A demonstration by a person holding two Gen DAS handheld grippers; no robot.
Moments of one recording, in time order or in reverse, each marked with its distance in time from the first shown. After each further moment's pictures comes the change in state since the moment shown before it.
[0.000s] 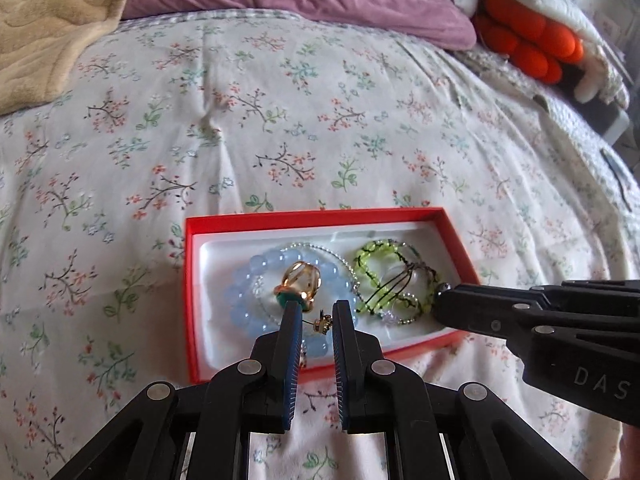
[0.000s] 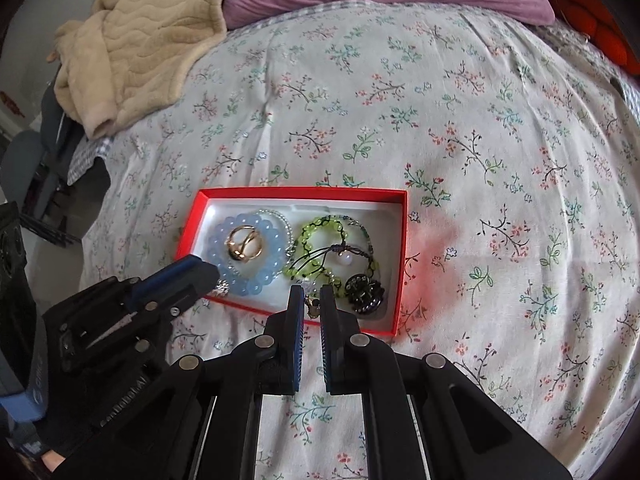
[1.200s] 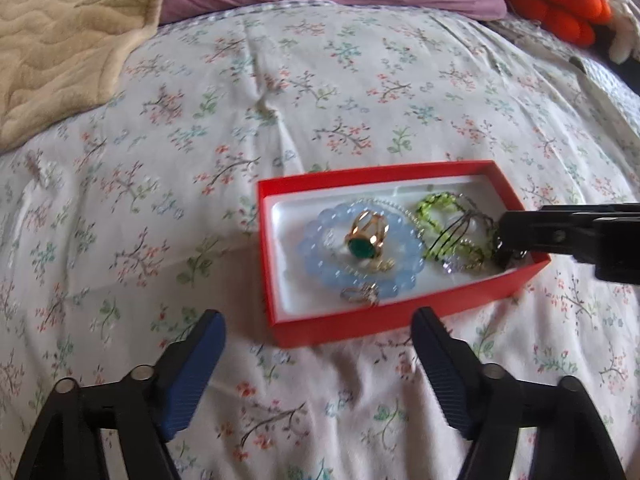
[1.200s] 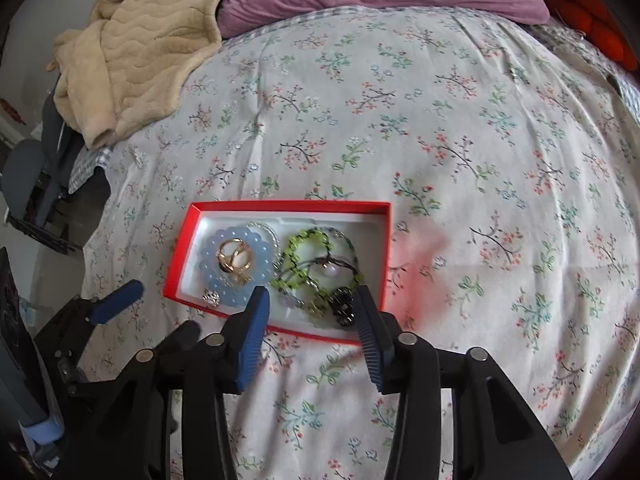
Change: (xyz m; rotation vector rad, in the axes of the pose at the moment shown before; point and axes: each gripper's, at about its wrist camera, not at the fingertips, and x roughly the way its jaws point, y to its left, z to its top) left arm -0.019 0.010 -0.023 0.056 0.033 0.185; right arm -0.010 -0.013 0.001 0.006 -0.026 0.006
